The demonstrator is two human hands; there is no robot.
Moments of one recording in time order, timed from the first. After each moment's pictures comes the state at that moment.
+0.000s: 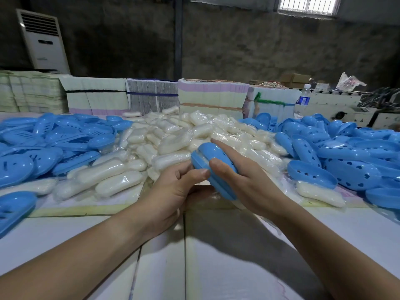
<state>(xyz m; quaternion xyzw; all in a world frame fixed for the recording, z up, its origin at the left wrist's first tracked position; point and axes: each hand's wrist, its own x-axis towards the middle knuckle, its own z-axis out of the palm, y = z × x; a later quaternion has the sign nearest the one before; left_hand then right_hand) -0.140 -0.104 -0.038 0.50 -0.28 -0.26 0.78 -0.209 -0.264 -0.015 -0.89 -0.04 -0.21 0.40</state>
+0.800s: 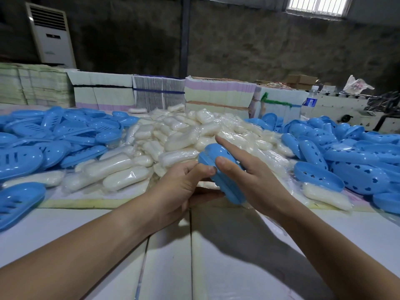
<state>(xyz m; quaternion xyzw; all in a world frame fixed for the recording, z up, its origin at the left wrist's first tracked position) -0.141 -0.102 -0.029 0.54 -0.24 -0.29 0.75 -0.210 -0.256 -0.012 -0.89 -0.03 -0.22 0.40</state>
